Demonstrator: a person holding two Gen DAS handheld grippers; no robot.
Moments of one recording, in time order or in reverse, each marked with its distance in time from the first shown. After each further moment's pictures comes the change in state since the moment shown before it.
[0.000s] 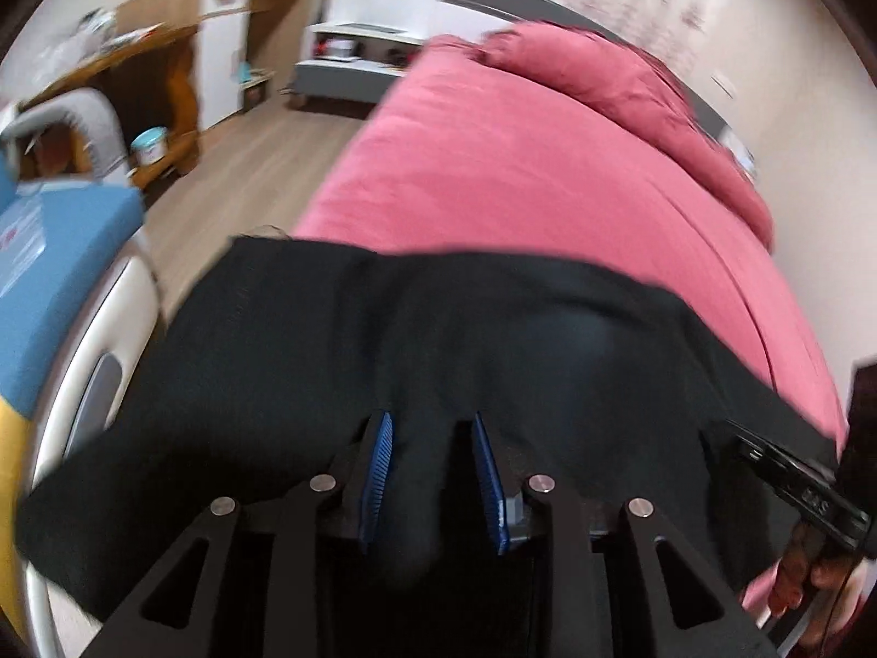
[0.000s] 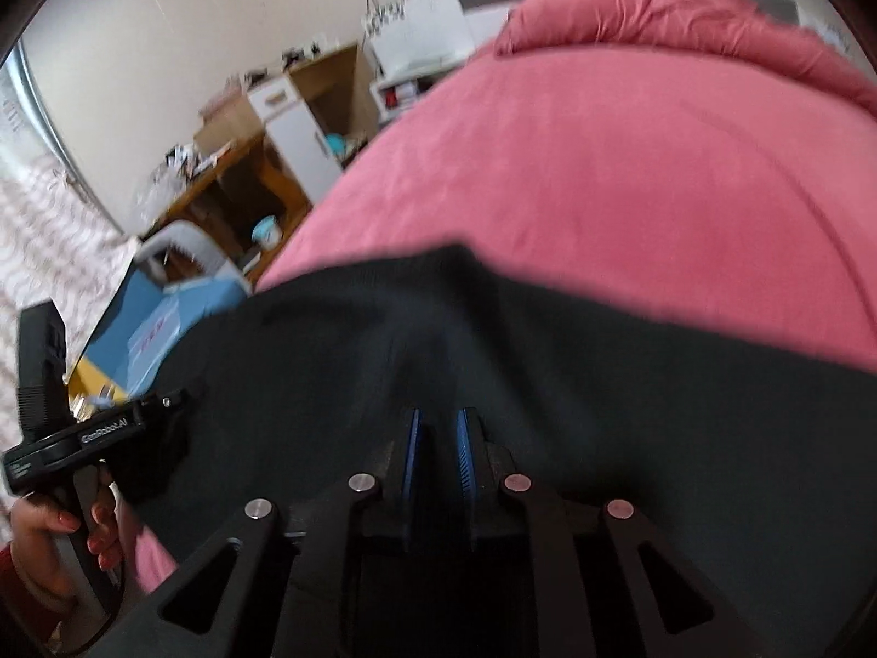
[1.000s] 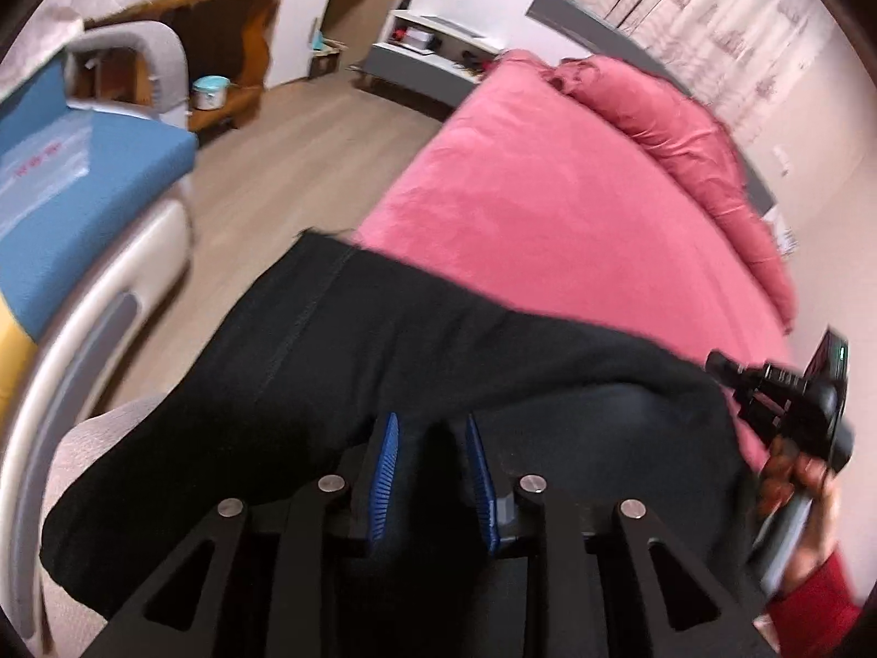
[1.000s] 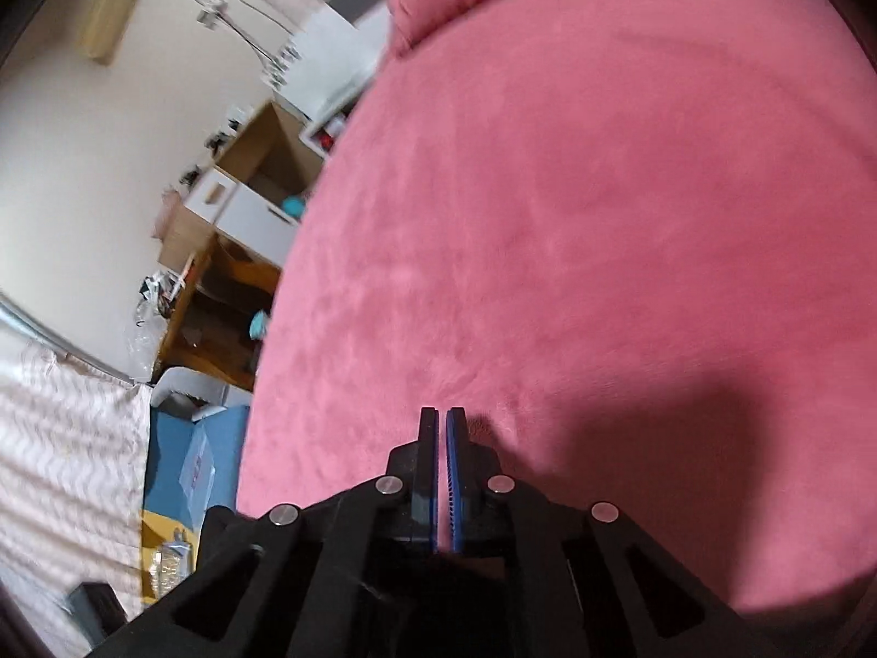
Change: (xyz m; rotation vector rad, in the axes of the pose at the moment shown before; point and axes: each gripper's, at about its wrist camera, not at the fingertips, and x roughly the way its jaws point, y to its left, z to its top) left arm -0.001 0.036 0.028 -0.287 -0.008 -0.033; right arm 0.038 -0.086 0.122 0.299 -0.113 0.094
